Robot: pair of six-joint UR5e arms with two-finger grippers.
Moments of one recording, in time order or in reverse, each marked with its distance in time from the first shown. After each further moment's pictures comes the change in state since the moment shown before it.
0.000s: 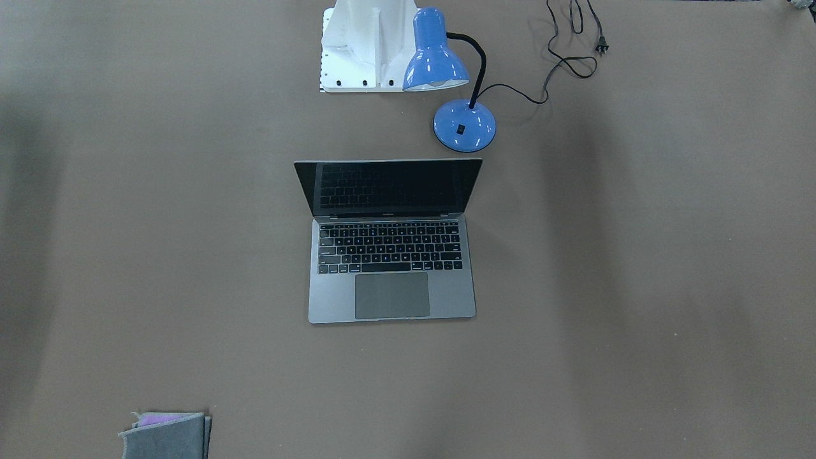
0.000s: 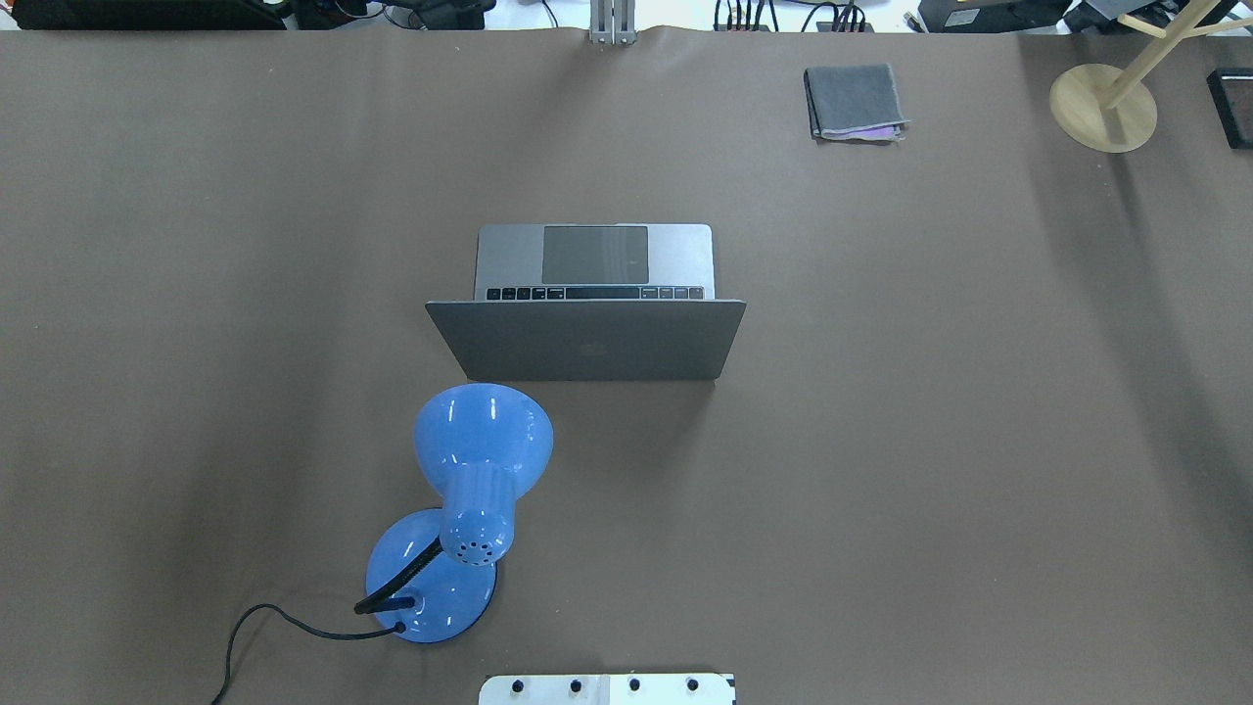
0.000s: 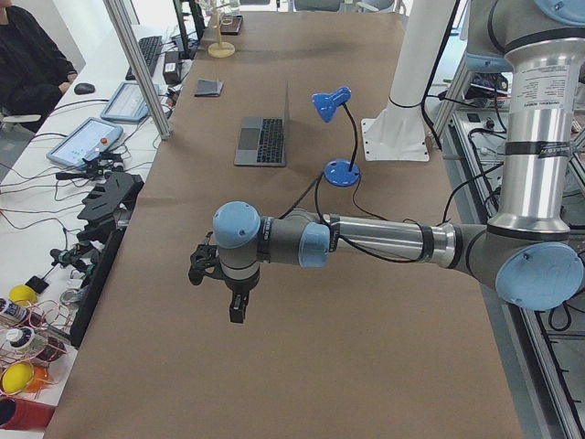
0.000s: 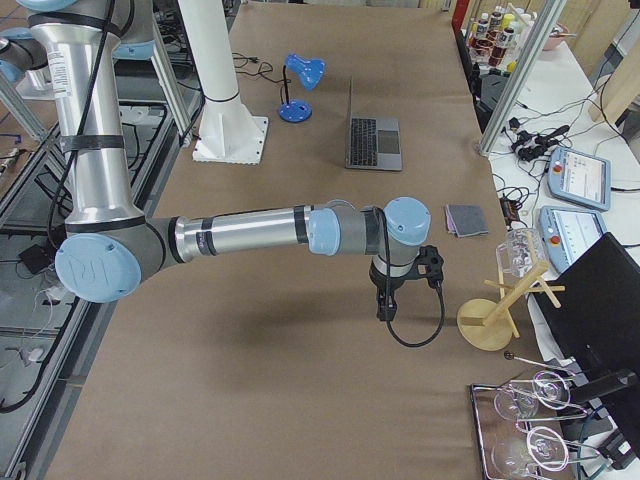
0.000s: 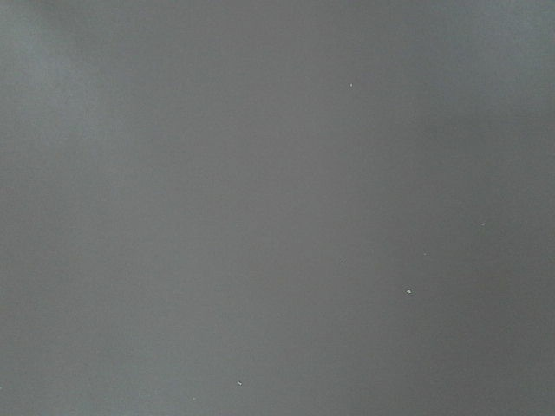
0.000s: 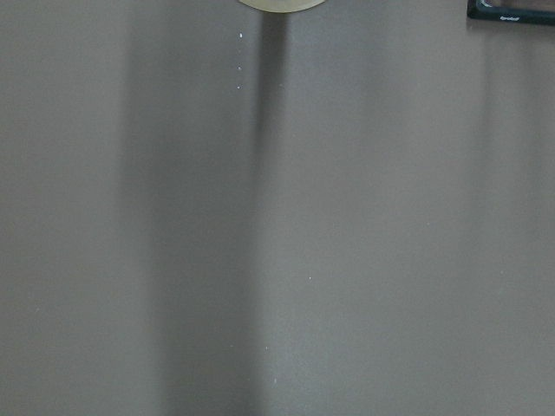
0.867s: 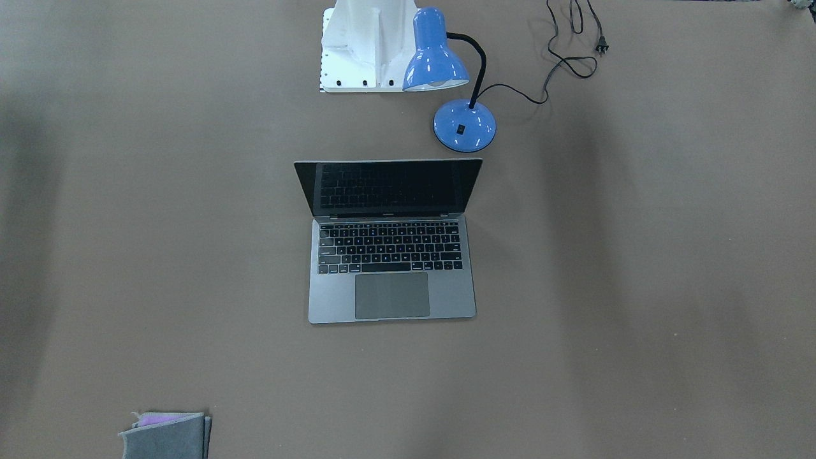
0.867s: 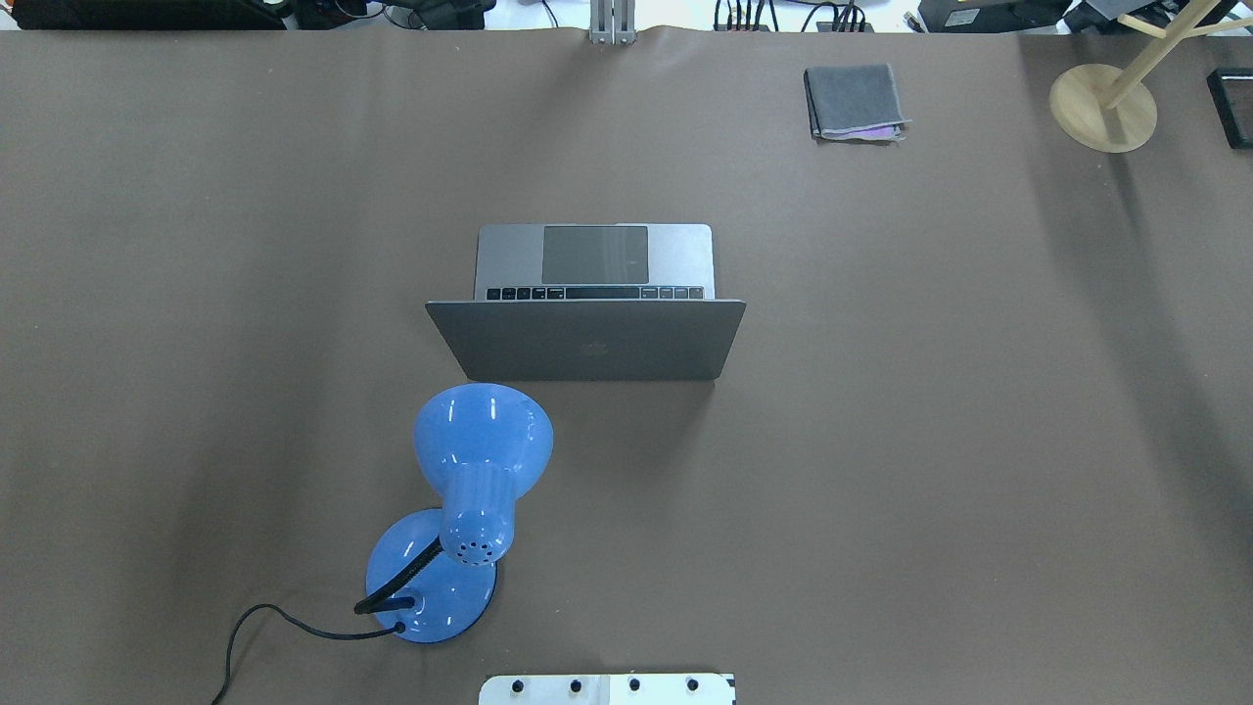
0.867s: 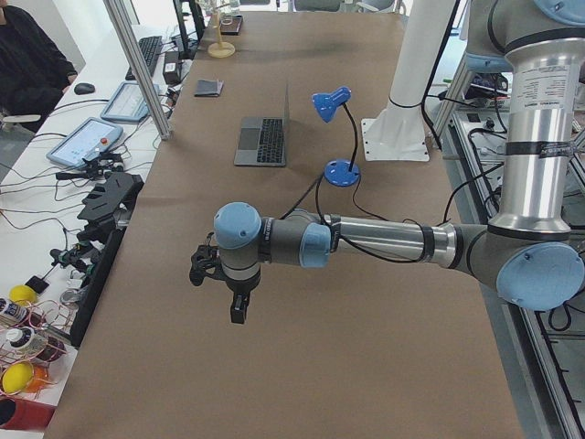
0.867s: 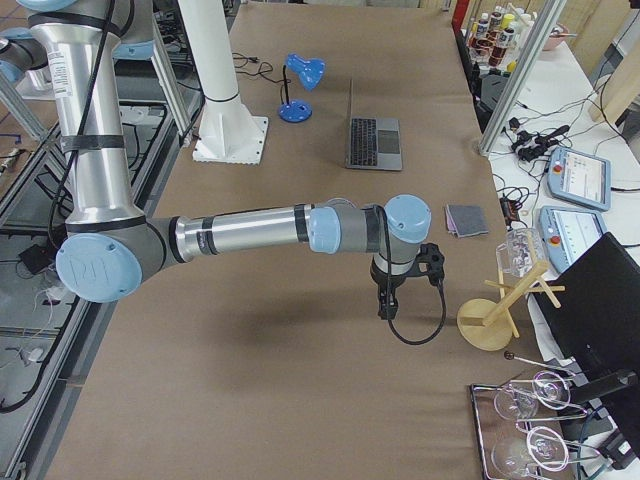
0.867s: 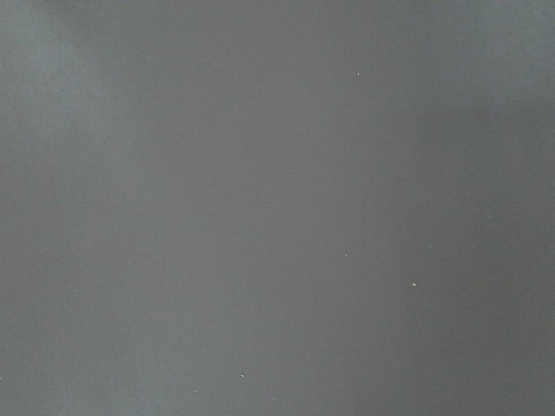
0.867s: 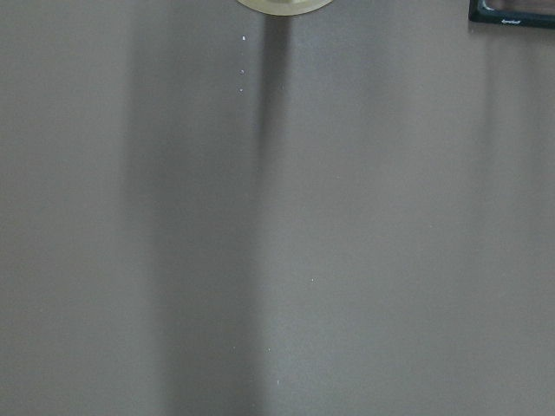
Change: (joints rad) left arm 0.000 0.002 -0.002 0.000 0.000 -0.002; right arm 0.001 0.005 0.008 0.001 0.002 0.000
